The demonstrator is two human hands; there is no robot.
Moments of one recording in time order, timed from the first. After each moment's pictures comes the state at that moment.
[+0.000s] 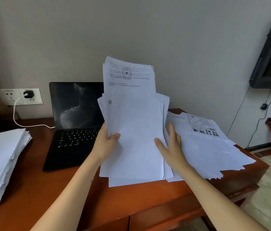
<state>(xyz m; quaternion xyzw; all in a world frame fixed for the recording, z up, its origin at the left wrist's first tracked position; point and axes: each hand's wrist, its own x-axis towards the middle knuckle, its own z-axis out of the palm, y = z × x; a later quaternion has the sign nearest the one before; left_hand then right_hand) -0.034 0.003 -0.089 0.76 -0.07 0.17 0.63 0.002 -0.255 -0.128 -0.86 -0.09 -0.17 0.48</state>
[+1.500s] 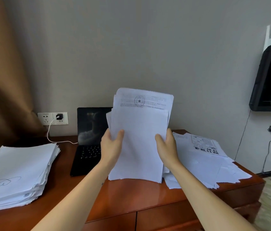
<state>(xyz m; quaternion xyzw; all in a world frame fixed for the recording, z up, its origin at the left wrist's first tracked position) -0.110 -0.008 -0.025 0.64 -0.01 0.32 0.70 -0.083 -0.197 -0.021 -0.70 -0.13 -0.22 0.66</state>
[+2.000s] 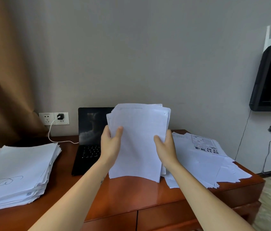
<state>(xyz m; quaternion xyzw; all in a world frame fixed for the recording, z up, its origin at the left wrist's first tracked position) -0.113 -0.004 -0.017 0.63 -0.01 0.31 0.71 -0.084 -0.191 -0.025 -0.71 -0.11 -0.19 0.67</state>
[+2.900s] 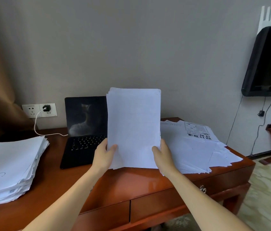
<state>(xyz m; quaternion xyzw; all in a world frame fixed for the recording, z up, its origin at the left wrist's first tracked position) -0.092 0.005 -0.104 0.77 0.02 0.20 0.61 -0.076 -0.220 -0.100 -0.76 -0.07 -0.13 0.64</state>
